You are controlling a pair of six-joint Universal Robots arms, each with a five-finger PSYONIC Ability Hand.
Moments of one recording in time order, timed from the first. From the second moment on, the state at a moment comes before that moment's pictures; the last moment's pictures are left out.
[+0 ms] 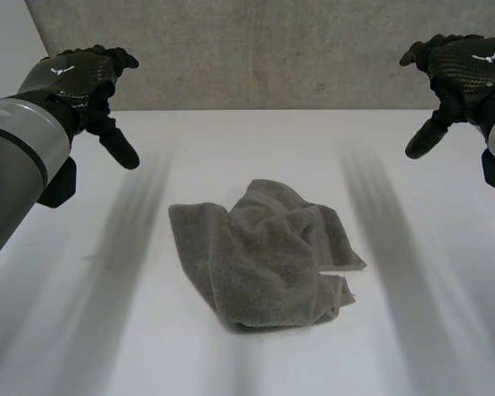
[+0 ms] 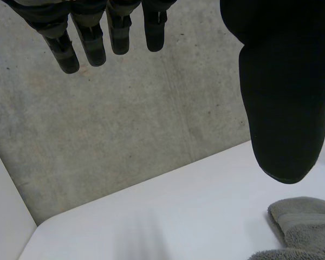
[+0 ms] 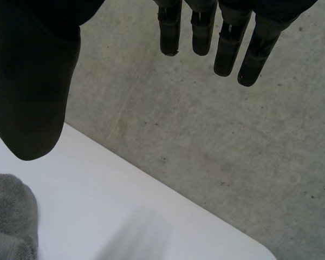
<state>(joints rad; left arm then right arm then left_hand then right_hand) 4.25 -1.72 -1.24 2.87 -1.74 3.16 1.86 -1.48 1.33 0.18 1.50 2.96 0.18 0.17 0.17 0.17 0.03 0.23 0.25 0.25 0.26 0.06</state>
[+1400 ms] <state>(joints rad) 4.22 -2.31 -1.27 3.24 -1.43 3.41 2.07 -1.27 1.48 0.53 1.38 2.46 0.61 0.61 0.61 0.61 0.43 0.25 0.25 0.24 0.26 0.06</state>
